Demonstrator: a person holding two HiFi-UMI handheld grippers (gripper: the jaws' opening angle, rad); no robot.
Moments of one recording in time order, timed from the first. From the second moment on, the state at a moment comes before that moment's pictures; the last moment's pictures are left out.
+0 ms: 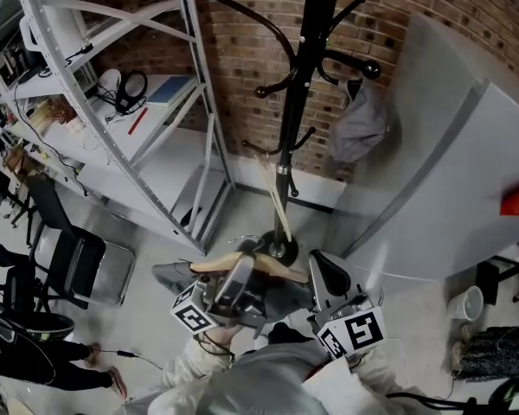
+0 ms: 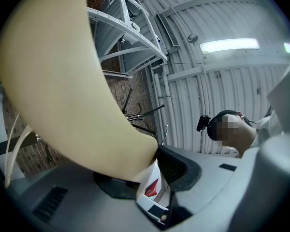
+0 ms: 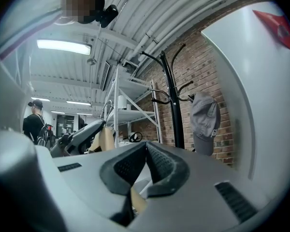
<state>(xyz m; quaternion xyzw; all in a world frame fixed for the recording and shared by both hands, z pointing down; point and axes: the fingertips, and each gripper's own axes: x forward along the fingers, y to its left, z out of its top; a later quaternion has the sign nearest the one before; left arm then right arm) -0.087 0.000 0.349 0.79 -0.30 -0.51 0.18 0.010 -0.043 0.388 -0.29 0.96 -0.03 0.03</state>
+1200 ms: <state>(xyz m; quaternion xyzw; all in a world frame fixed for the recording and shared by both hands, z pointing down) -0.118 -0.133 0.341 0.80 -0.27 -0.50 0.19 -0.015 -0.170 0.385 -0.32 0.95 -0.03 0.03</state>
